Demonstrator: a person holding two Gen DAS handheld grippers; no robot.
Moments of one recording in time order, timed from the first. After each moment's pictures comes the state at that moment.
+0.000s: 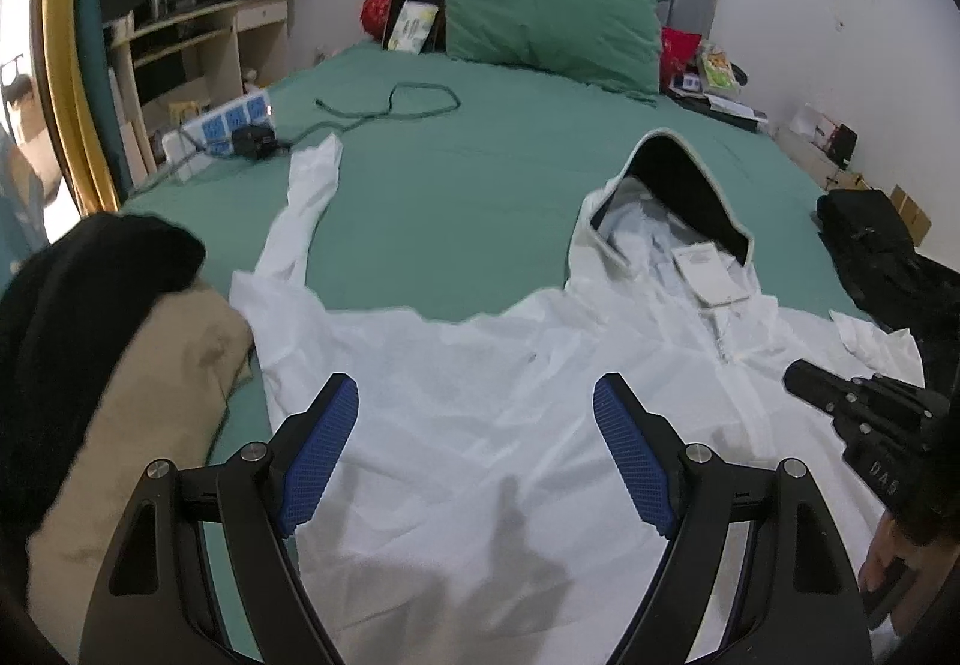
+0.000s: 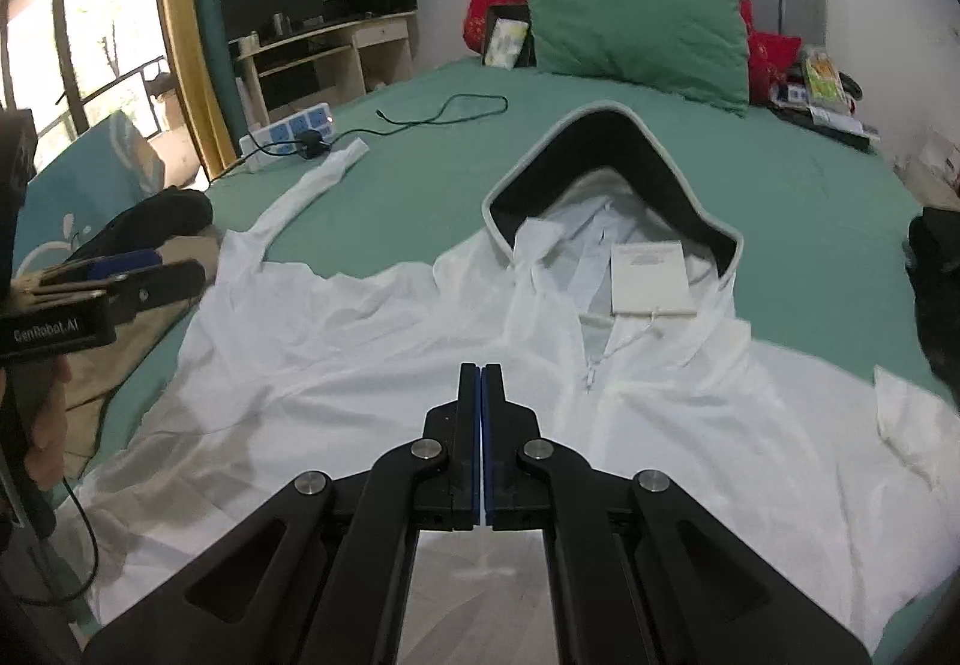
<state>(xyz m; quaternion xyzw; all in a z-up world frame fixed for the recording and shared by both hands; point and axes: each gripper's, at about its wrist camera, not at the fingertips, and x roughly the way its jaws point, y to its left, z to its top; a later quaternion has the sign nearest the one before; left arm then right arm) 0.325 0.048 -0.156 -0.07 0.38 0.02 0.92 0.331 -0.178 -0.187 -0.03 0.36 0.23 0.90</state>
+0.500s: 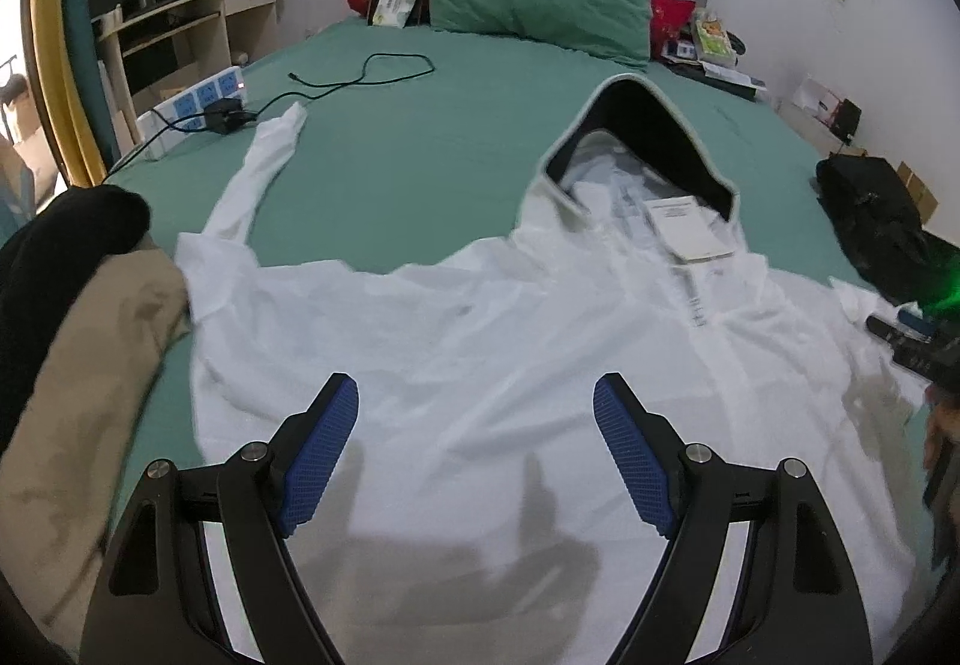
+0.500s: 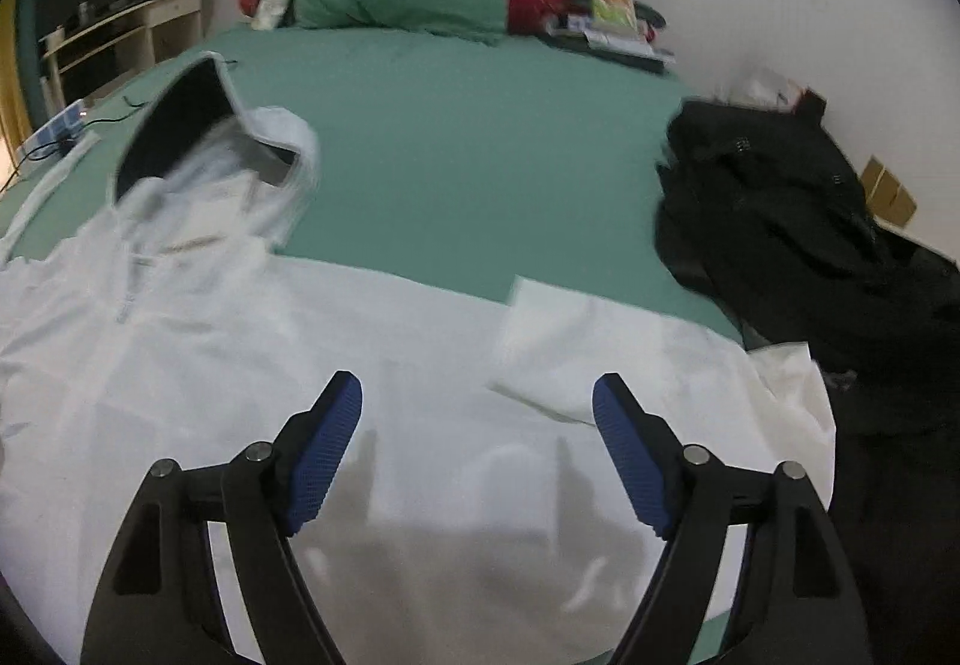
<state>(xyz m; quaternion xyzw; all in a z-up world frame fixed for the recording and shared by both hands) 0.330 -0.015 -0.175 -0.06 0.40 0.03 0.91 0.386 -0.390 -0.217 -0.07 0.41 0.01 0.91</state>
